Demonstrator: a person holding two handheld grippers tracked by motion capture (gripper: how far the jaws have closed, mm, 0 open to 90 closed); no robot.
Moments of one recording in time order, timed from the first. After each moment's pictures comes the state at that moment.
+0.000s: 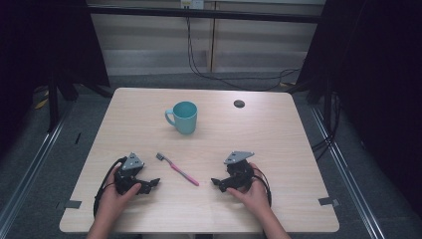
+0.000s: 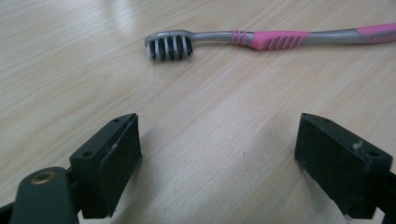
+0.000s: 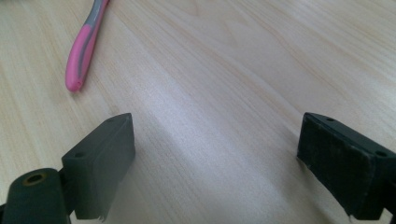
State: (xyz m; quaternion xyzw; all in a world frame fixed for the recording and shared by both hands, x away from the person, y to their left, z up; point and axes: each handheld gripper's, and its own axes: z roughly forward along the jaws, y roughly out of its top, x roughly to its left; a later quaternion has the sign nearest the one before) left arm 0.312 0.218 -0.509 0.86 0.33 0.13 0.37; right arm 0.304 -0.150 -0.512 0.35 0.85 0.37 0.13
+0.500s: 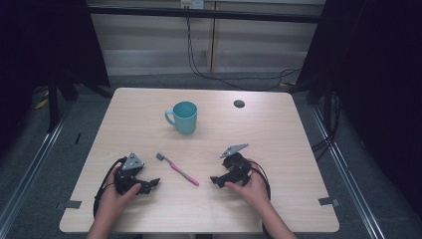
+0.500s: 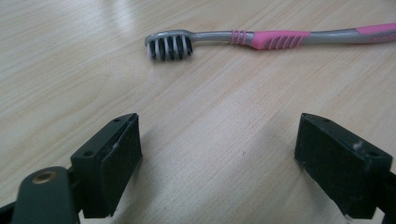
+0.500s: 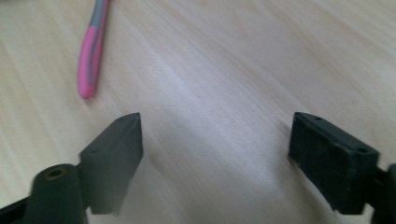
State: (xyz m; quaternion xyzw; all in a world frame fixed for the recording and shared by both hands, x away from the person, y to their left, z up) left arm 0.312 0.218 -0.509 0.86 0.33 0.13 0.37; right arm 0.318 -0.140 -0.495 0.37 0.87 0.32 0.07
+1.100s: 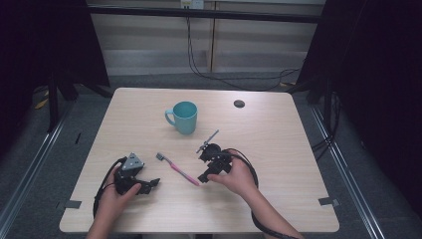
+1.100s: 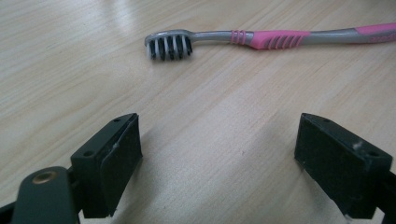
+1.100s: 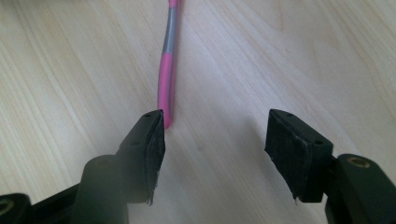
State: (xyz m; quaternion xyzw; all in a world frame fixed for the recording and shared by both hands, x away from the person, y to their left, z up) left arm 0.311 0.218 -0.509 0.86 0.33 0.13 0.37; right arm 0.334 -0.077 -0.454 0.33 0.92 0.20 0.00
